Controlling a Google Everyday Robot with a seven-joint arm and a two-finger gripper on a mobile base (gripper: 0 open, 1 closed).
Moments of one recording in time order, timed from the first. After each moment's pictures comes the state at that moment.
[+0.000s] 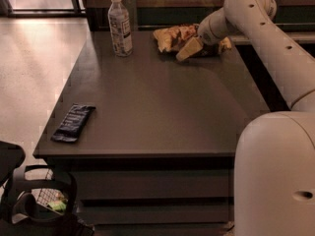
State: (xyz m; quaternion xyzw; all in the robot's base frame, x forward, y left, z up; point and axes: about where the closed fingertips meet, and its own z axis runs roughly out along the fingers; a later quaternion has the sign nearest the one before) arm 0.854 -0.147 0.852 -0.44 0.79 0.02 0.42
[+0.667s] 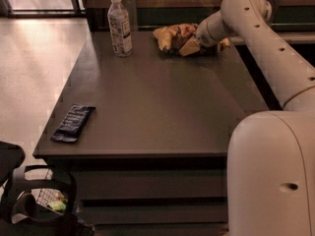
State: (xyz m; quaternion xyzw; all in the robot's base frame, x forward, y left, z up) arm 0.863 -0.142 0.835 -0.44 0.80 0.03 0.41
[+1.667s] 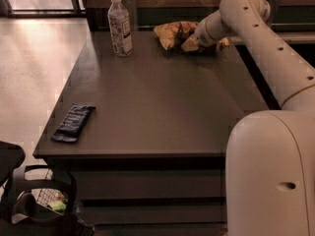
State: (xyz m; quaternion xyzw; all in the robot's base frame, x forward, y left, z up) arm 0.863 -0.140 0.839 -0.44 0.80 0.03 0.41
